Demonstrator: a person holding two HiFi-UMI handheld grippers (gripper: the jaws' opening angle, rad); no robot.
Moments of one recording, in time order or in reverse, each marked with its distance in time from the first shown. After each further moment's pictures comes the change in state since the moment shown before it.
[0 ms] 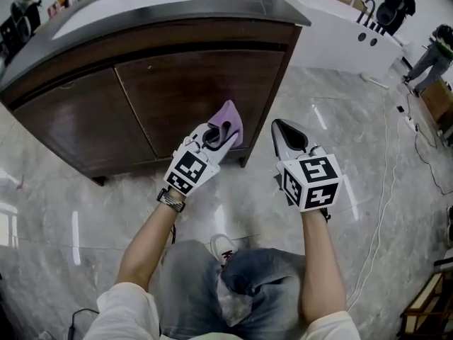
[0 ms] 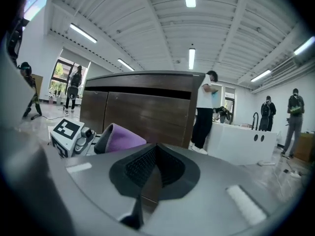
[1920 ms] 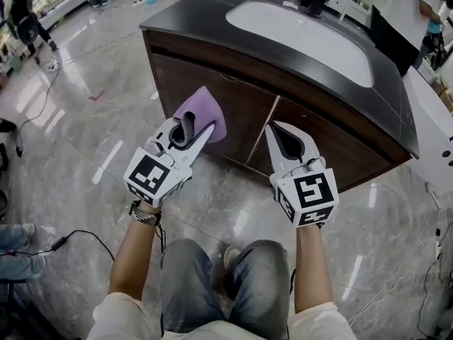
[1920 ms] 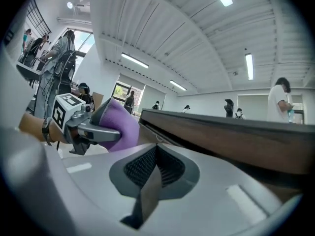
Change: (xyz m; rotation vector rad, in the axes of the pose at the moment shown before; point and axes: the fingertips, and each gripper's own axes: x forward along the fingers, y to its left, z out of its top) left arm -0.378 0.139 0.106 -0.071 0.100 0.691; right arm 0.069 0.298 0.189 -0.198 -0.252 0.660
